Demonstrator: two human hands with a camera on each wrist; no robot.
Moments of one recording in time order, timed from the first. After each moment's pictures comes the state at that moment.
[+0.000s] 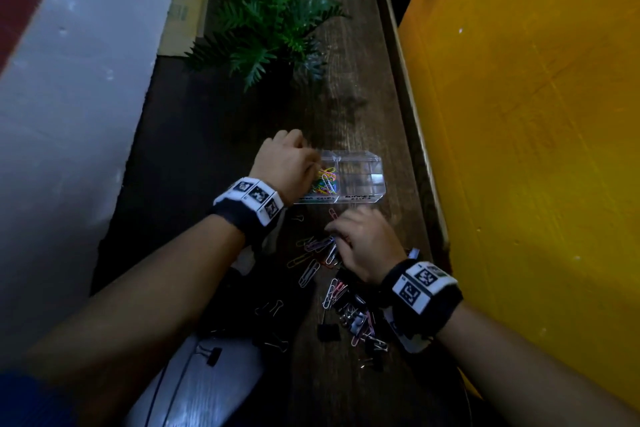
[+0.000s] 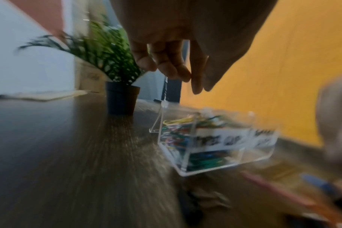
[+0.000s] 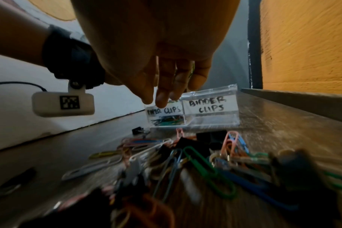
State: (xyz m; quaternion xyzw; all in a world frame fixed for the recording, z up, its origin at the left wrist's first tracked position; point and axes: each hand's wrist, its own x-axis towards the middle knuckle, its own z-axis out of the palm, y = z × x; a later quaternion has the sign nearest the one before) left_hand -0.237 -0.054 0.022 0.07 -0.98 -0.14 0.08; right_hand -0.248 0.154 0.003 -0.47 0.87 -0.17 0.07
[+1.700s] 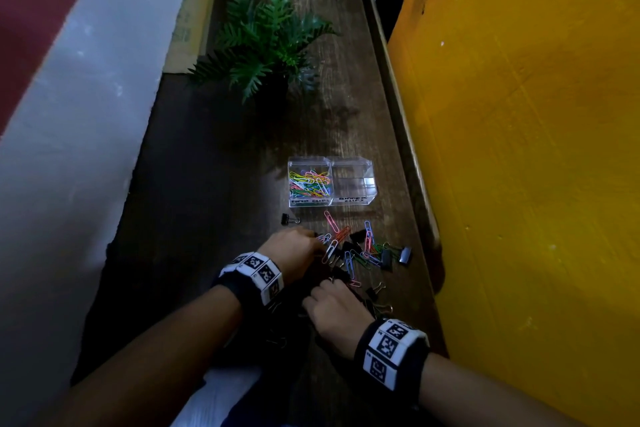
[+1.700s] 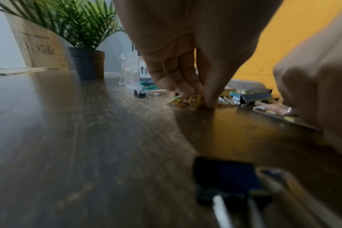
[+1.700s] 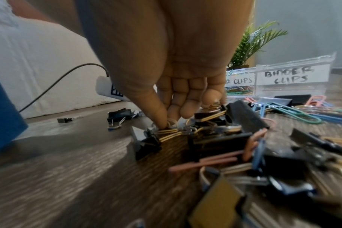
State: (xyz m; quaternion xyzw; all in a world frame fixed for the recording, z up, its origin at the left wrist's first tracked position) left_hand -0.163 0.007 -0.020 -0.06 -0.97 -0.18 -0.15; right_hand -0.152 0.171 -0.035 -0.59 0.80 0.01 0.11
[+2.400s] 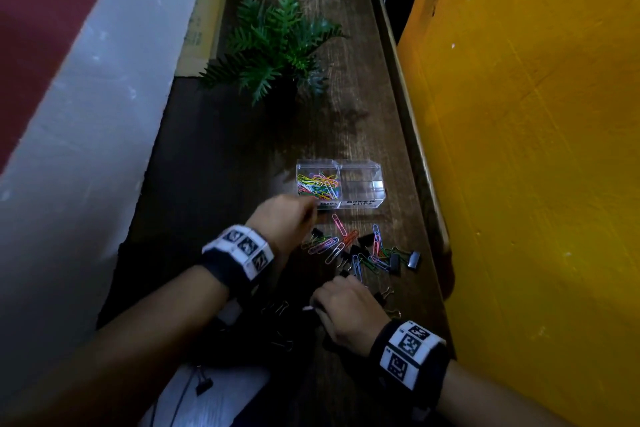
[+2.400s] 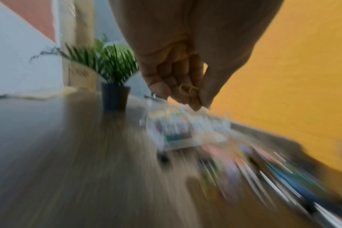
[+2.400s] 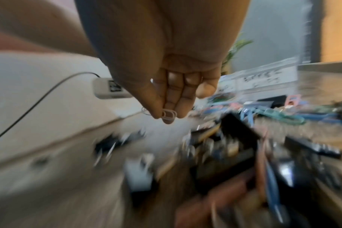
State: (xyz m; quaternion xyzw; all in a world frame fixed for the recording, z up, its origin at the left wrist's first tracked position) left_hand -0.177 -0.024 0.034 0.07 -0.97 -0.23 -0.07; right_hand -0.164 0.172 -0.002 -0.53 0.82 -0.09 0.20
